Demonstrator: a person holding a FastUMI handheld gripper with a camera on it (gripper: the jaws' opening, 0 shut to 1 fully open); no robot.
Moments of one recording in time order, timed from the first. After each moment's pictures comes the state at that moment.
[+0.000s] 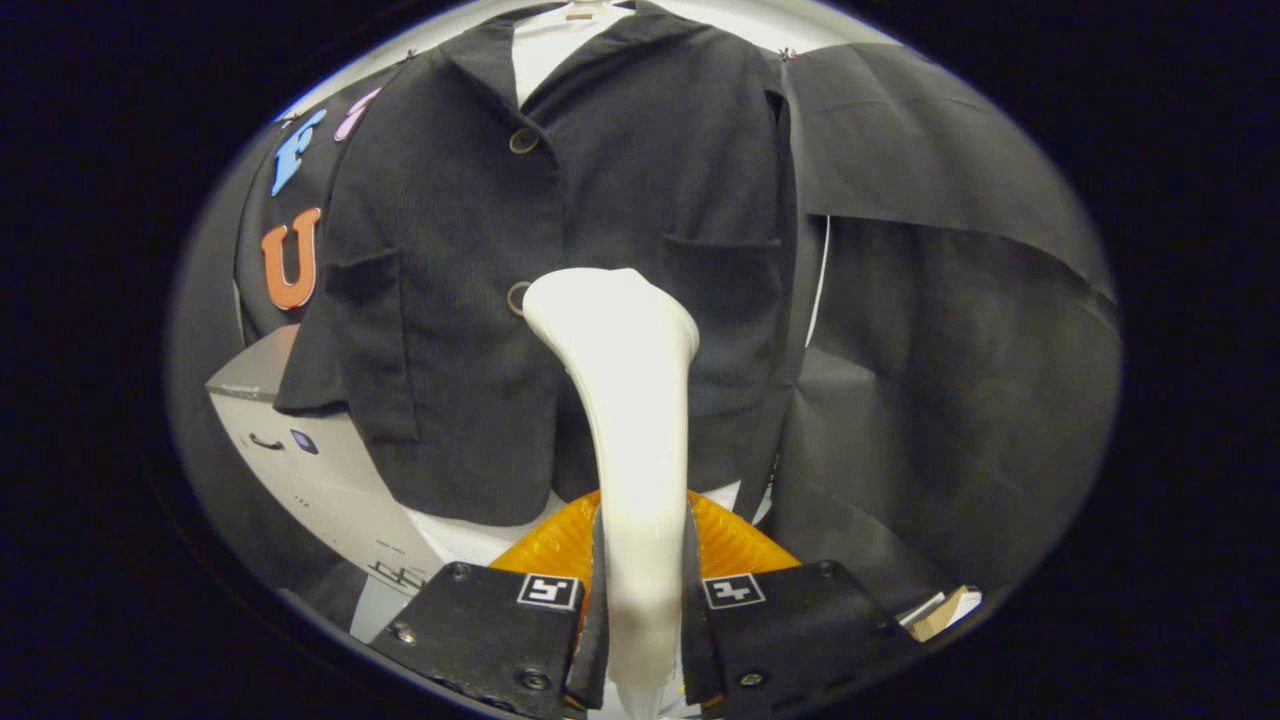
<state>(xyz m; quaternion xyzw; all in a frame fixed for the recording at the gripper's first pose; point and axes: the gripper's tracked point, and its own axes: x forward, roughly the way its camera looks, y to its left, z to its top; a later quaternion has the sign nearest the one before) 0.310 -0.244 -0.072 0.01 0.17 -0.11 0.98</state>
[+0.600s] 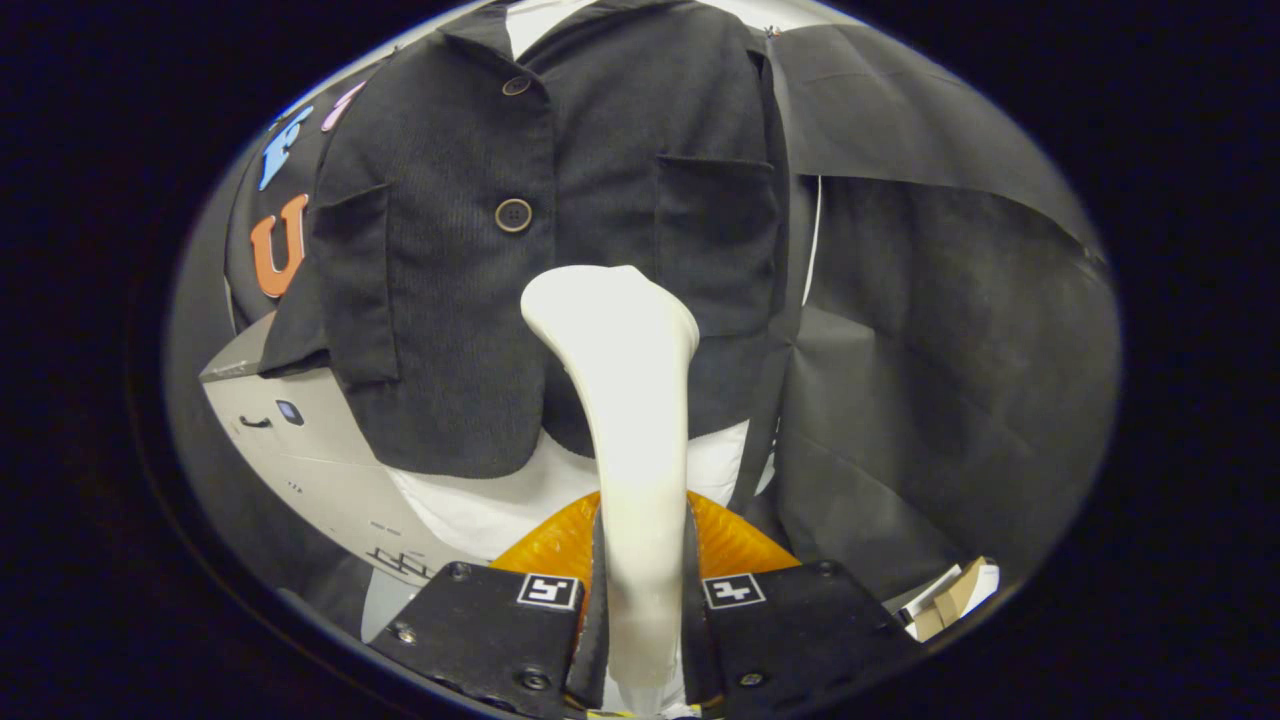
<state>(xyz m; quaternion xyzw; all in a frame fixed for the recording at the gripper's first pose) 0.303 -0.240 -0.113 0.03 0.21 -0.12 0.97</state>
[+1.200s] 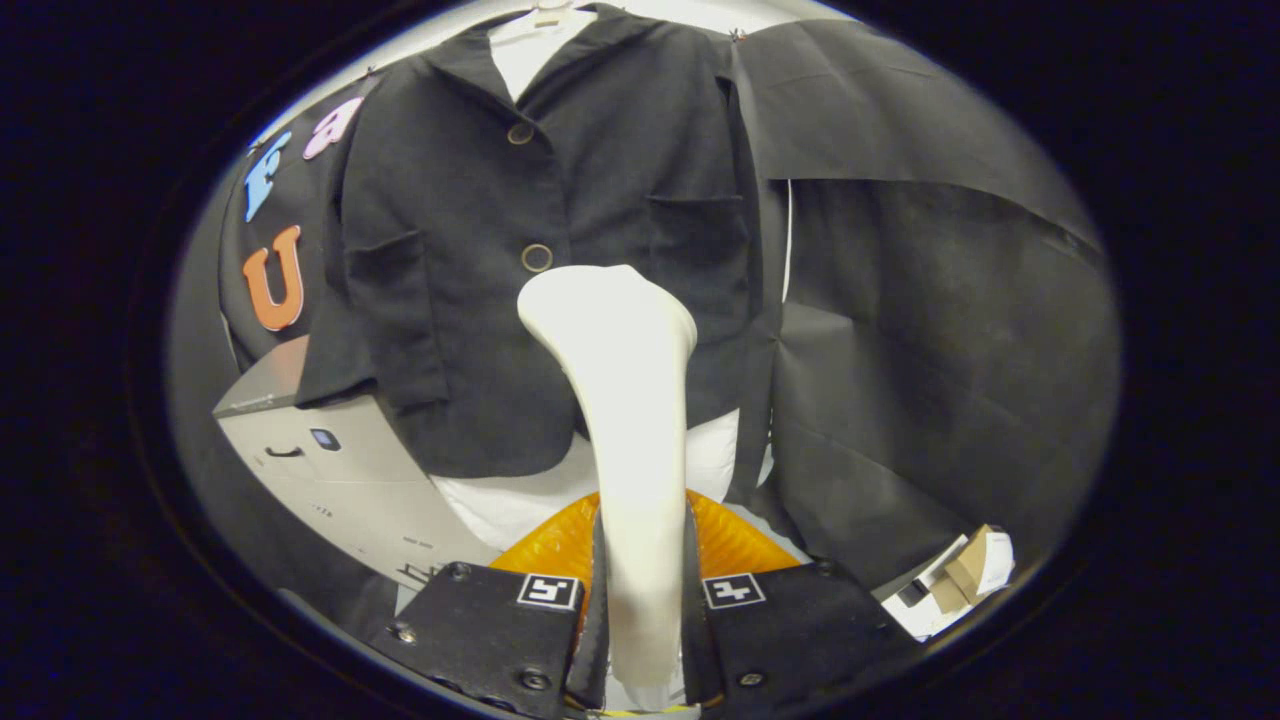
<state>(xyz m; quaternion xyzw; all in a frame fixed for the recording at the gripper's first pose) 0.243 -0.204 -0.085 0.07 0.19 -0.14 0.97</state>
